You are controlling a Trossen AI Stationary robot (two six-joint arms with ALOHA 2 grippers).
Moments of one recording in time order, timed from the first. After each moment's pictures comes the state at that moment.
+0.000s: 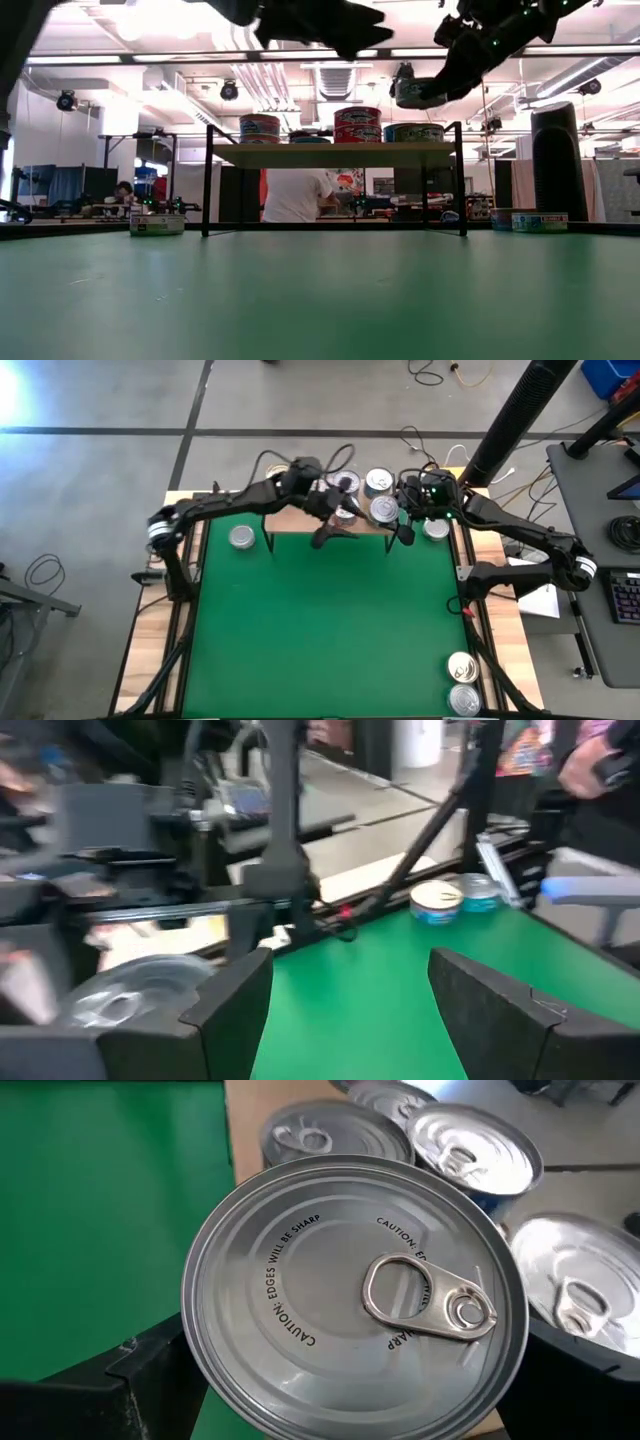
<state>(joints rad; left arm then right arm) 0.38 1.83 1.62 -0.11 0.73 0.37 -0.66 1.08 0.89 -0.39 -0.30 -0.35</state>
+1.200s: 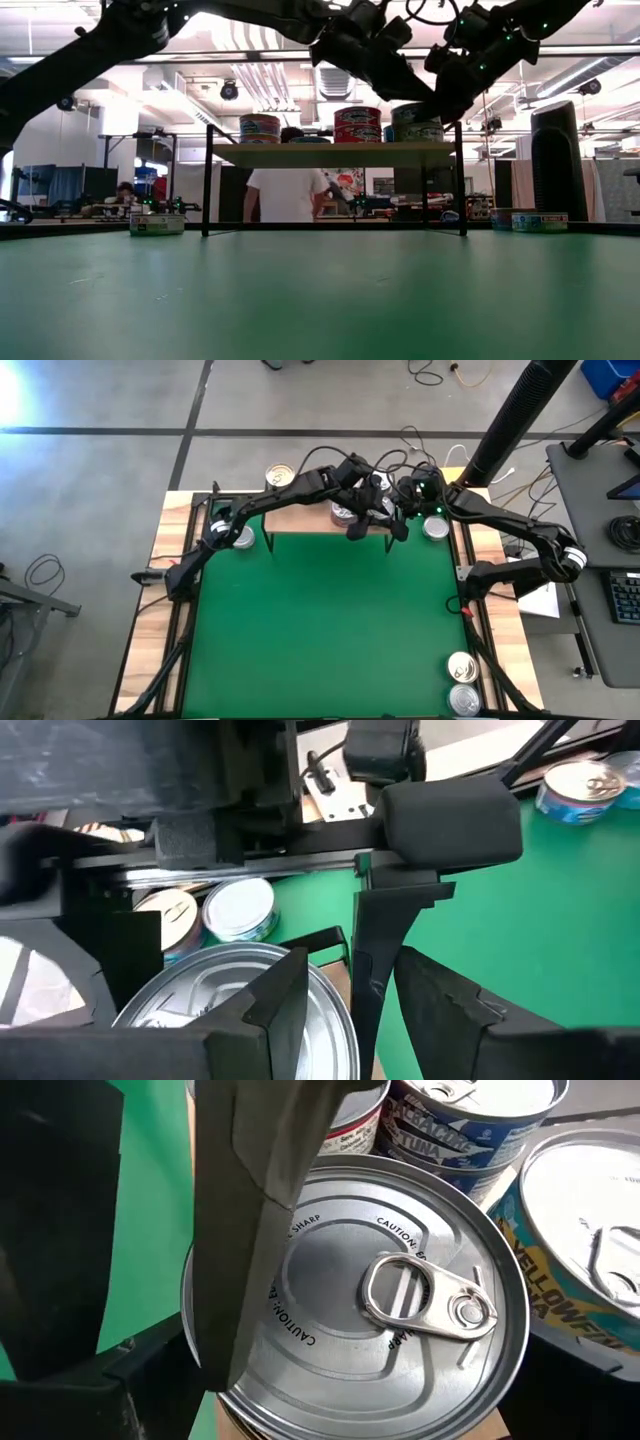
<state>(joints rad) 0.37 2.34 2.35 -0.62 0.46 0.51 -0.72 1.20 0.88 -0.34 -0.35 -0.32</state>
